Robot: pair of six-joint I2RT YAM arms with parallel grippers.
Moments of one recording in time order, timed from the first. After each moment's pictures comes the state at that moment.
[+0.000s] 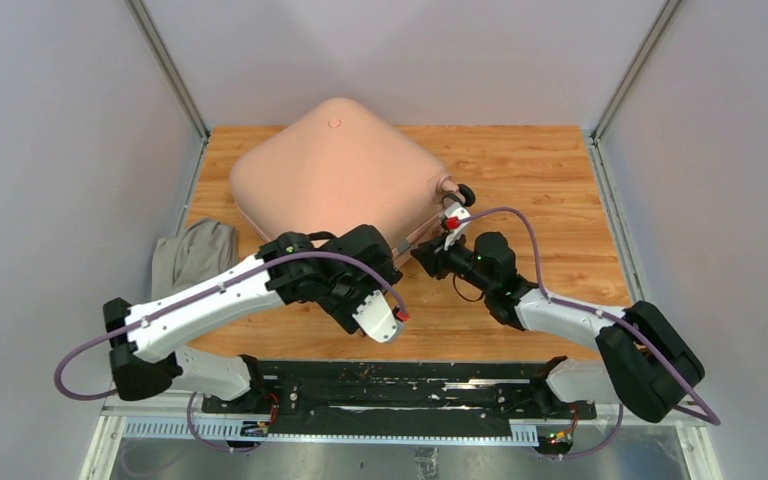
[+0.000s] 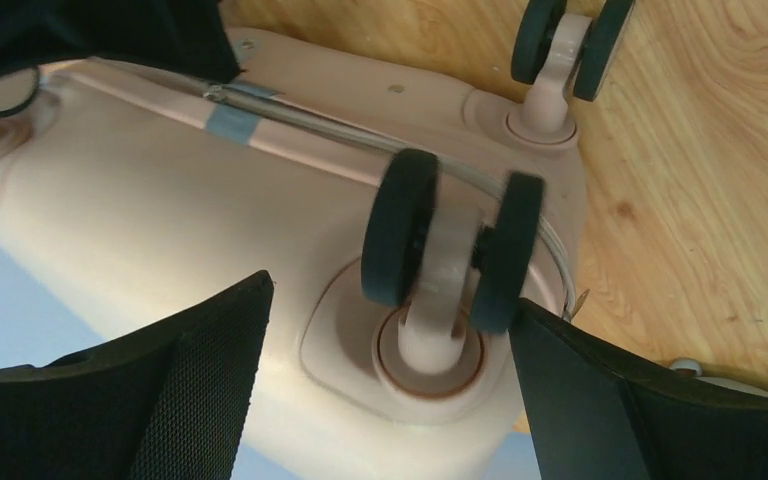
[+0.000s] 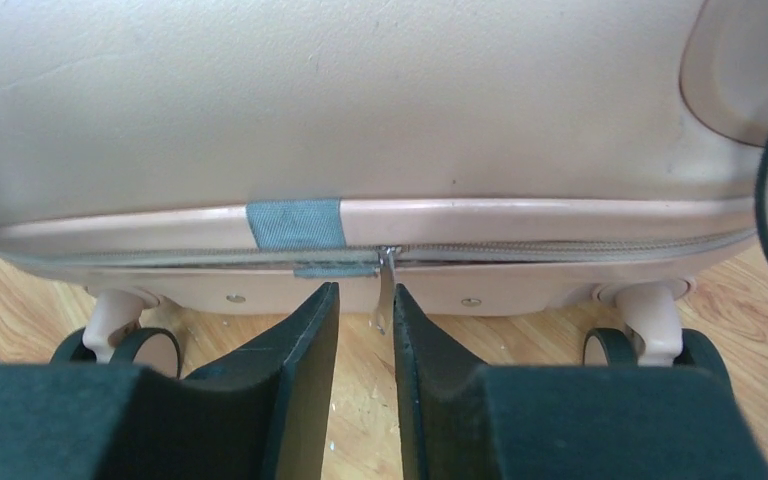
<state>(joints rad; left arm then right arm) -1.13 1.25 1.36 -1.17 -0.15 1.27 0.65 1.29 0.48 0.64 -0.22 0.07</state>
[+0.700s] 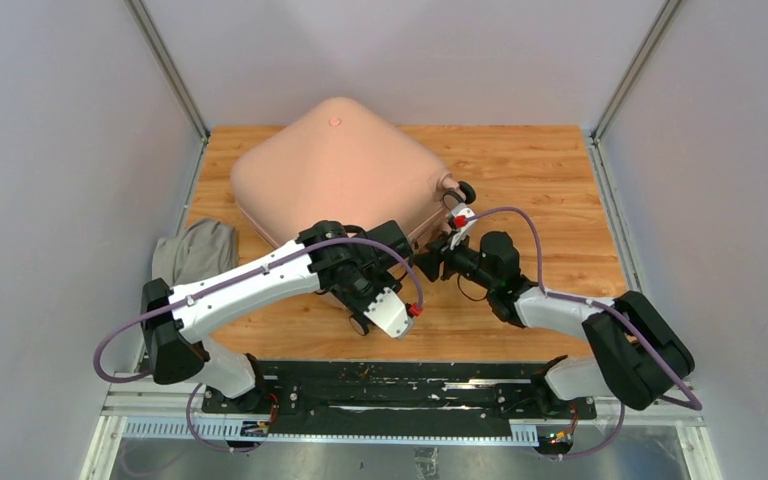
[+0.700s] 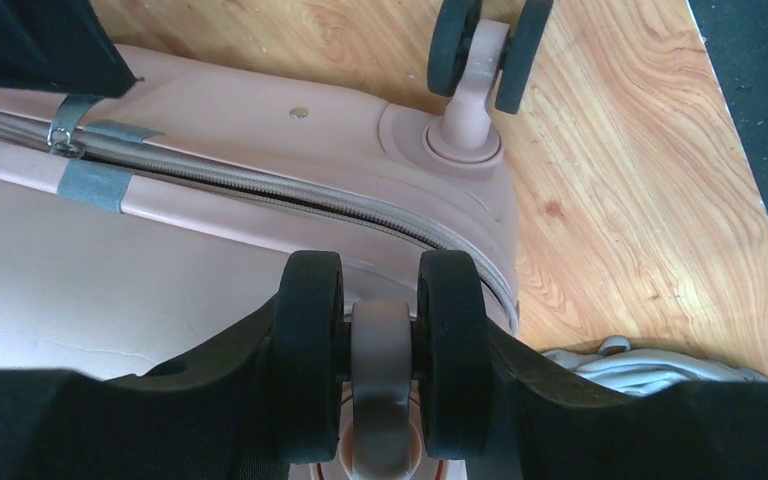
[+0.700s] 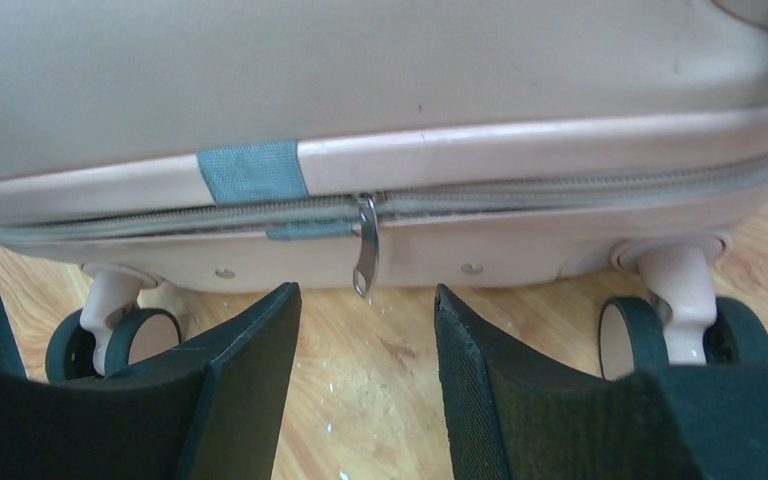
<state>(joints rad) -1.07 1.45 1.41 -1.26 -0.11 1.23 0.57 1.31 0.41 0.72 -0.34 0.14</state>
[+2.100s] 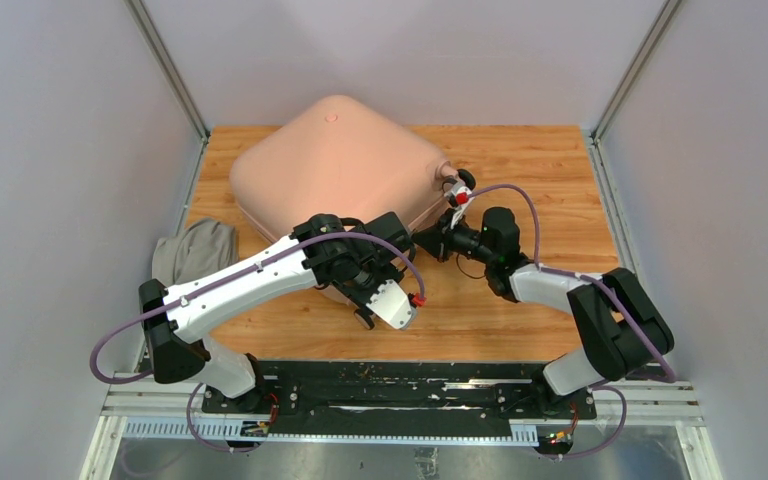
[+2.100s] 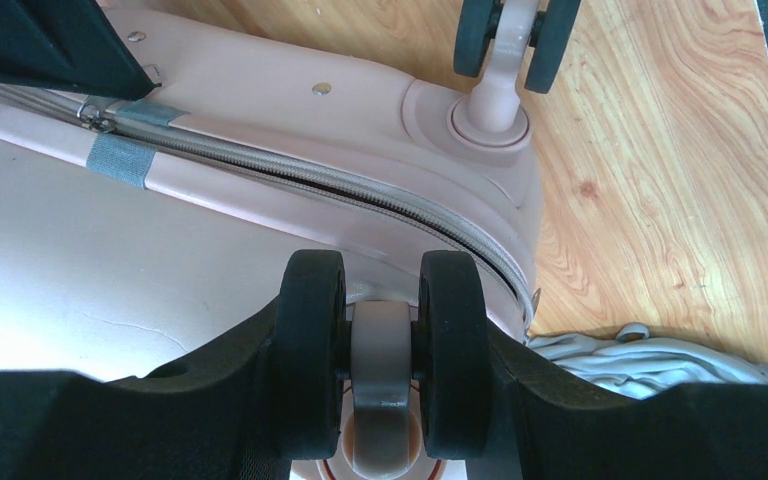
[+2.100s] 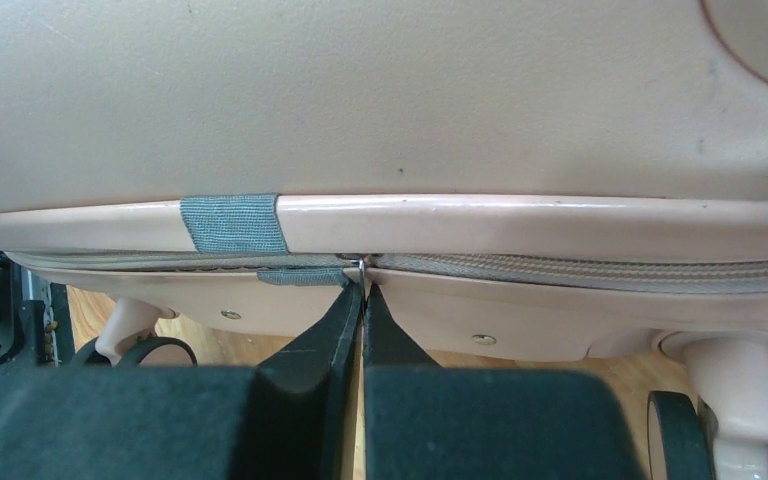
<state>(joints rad) -1.08 1.47 1.51 -1.29 -0.16 1.21 0.46 1.48 0.58 0.75 -0.59 0.19</state>
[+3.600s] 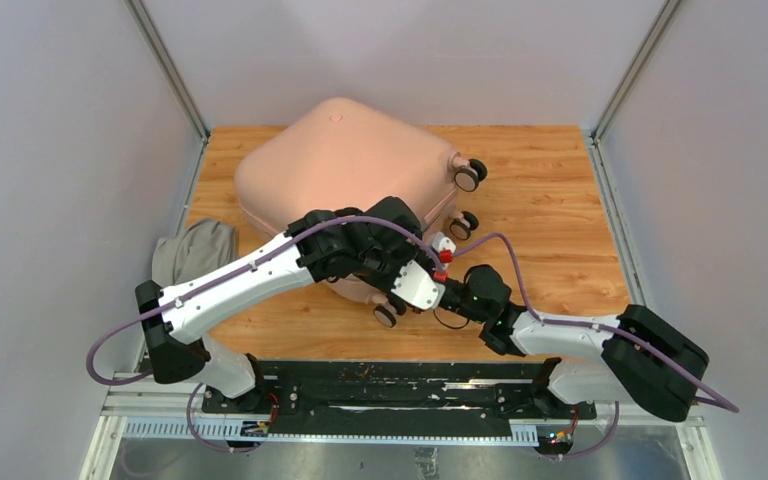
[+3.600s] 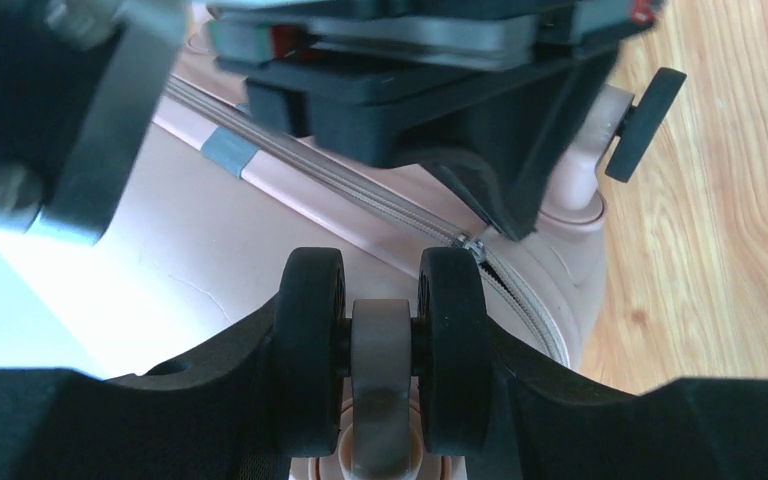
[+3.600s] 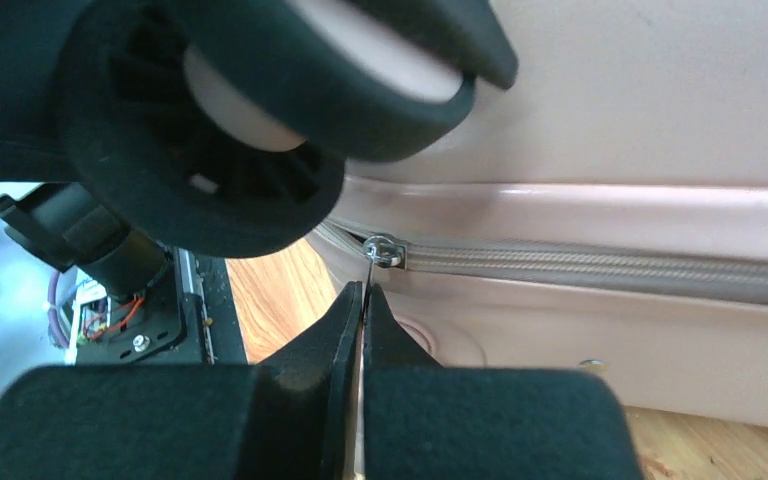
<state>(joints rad) -1.08 1.46 1.58 -1.11 -0.10 1.10 0.93 1.25 0.37 0.94 -0.27 0.23</state>
